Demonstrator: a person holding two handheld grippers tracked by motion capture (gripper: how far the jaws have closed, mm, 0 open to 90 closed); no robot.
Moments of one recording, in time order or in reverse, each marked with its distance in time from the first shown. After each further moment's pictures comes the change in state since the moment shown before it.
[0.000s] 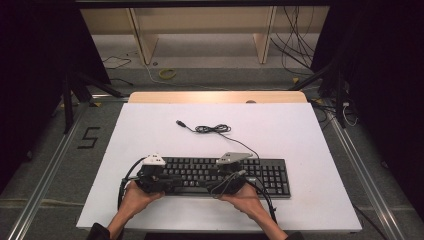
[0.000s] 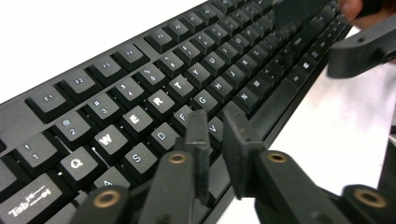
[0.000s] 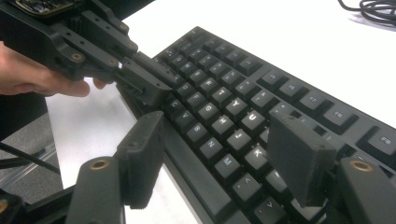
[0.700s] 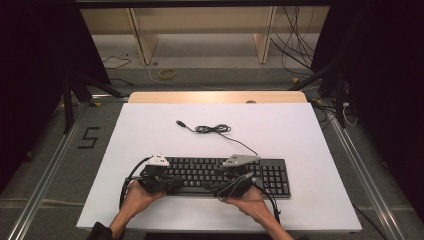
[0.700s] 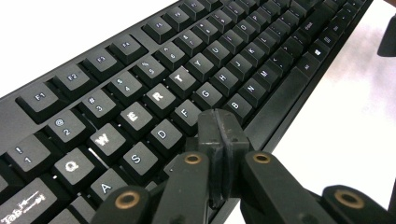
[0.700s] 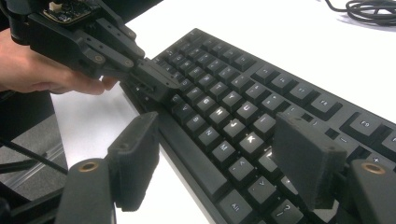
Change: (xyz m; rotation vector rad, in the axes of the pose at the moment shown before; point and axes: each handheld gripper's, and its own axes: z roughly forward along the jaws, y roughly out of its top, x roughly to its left) left arm -0.001 0.002 0.006 0.034 0.012 0.017; right arm -0.001 -0.008 -0.015 -0.025 -0.002 0.007
